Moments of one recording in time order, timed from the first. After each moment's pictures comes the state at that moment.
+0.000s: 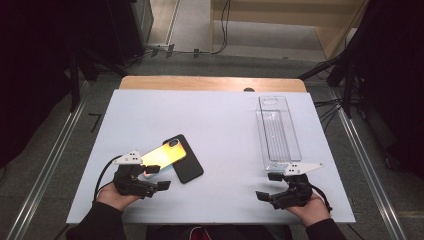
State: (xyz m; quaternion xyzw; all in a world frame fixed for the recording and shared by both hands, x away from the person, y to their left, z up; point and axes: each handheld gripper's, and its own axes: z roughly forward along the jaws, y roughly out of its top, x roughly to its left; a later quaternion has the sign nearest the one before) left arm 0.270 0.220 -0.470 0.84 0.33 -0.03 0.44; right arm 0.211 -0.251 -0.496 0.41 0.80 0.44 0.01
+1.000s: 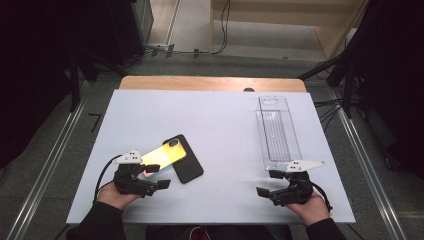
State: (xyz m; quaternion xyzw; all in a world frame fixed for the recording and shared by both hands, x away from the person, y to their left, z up) left arm 0.272 0.221 -0.472 0.84 0.33 -0.02 0.44; right arm 0.214 -0.253 -0.493 0.42 0.79 0.45 0.01
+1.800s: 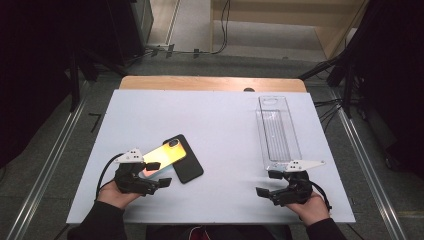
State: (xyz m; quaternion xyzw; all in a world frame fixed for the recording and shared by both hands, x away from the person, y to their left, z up) left arm 0.274 0.216 -0.465 0.84 0.32 0.00 0.44; right arm 0.215 -0.252 -0.494 0.42 0.79 0.45 0.00
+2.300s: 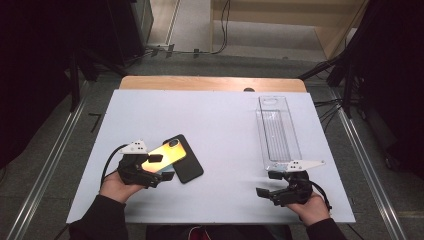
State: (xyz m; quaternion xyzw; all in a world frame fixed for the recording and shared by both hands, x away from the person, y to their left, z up) left arm 0.292 0.204 -0.450 0.85 0.31 0.00 0.43; right arm 0.215 -0.253 -0.495 0.42 0.78 0.45 -0.01
